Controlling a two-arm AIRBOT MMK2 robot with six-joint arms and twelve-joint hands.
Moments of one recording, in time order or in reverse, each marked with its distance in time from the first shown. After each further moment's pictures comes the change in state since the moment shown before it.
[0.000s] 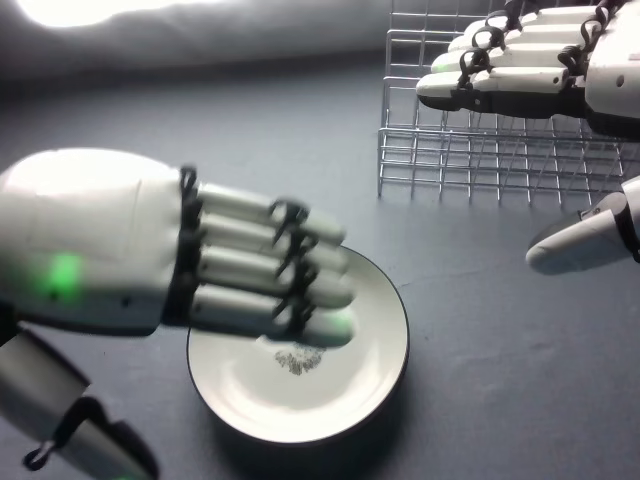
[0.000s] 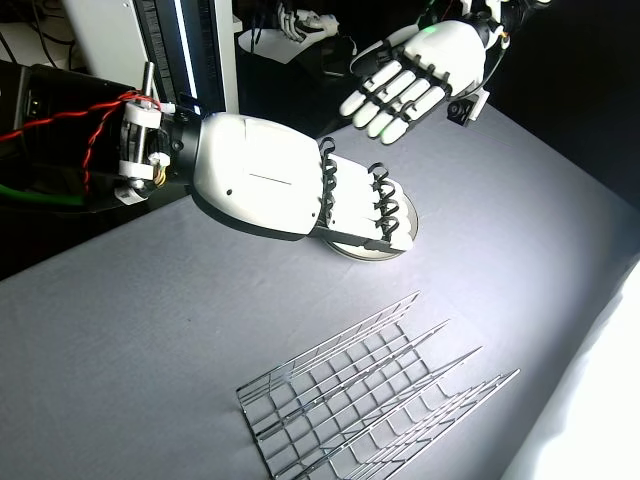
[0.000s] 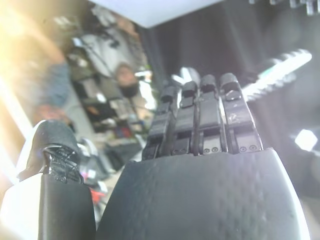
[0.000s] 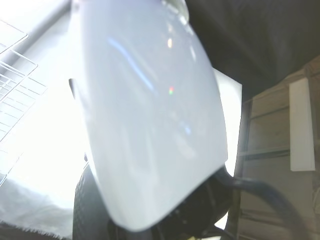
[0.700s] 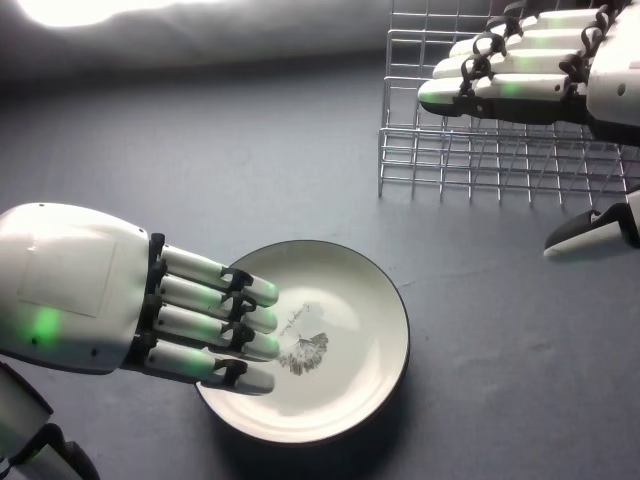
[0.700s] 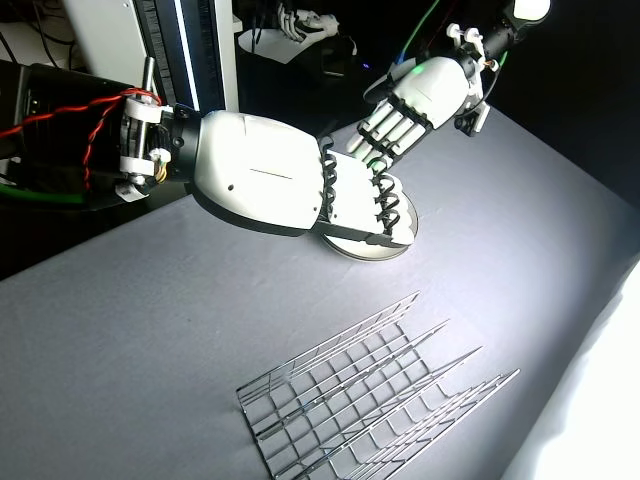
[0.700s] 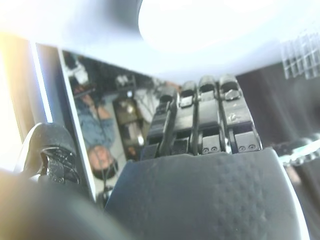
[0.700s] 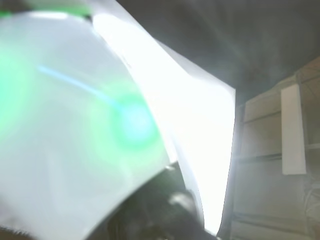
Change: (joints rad) left arm 0.097 -0.049 0.092 0.196 0.013 0.018; right arm -0.005 -0.002 0.009 -0.021 0.020 -0.034
